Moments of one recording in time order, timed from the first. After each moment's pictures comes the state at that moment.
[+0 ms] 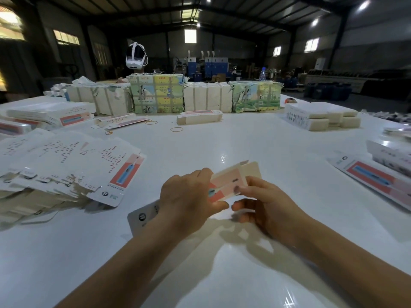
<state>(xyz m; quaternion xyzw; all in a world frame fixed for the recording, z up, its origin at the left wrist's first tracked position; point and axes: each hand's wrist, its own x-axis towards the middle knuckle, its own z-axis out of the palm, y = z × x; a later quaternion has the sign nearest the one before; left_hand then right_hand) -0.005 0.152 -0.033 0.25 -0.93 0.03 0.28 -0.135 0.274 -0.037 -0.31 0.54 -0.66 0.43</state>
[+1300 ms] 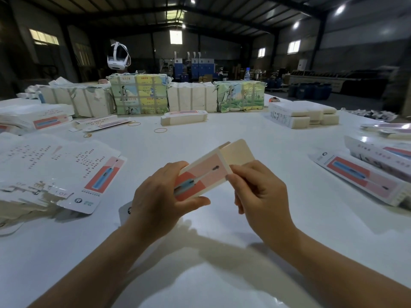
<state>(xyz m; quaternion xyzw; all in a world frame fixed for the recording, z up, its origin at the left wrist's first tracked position) 0.000 0.141 -0.041 0.17 -0.90 -0.14 0.38 -0.123 0.283 -0.036 -0.50 0.59 -0.62 -0.13</state>
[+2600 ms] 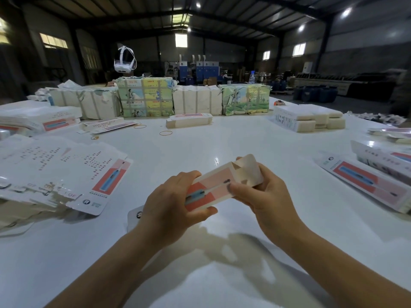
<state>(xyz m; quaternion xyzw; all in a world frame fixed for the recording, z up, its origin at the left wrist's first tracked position) -0.003 0.146 -0.046 0.14 -0.91 -0.10 0.38 -0.129 0.285 -0.029 -0.42 0.56 -0.69 0.16</state>
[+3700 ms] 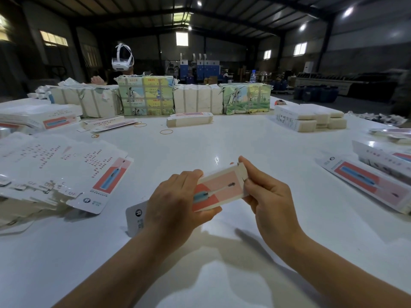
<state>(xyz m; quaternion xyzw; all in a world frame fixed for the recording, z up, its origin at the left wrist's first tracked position) -0.006 0.156 -0.048 0.16 -0.90 0.01 0.40 -0.122 0.282 -0.035 -0.38 0.56 -0.73 0.14</state>
